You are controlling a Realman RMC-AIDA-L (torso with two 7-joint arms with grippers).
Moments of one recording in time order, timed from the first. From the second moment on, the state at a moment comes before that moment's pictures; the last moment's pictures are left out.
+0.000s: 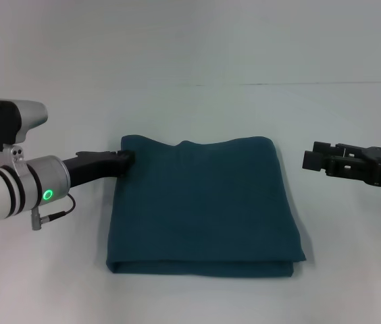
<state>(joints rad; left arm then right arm) -0.65 -2.16 0.76 0.48 1.94 0.81 -1.65 0.50 2.01 -0.62 -0.66 -1.89 -1.68 1.80</state>
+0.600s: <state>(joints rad) -0.67 -2.16 0.76 0.47 1.88 0.81 -1.66 0.50 2.02 -0.62 -0.66 -1.89 -1.67 1.78</state>
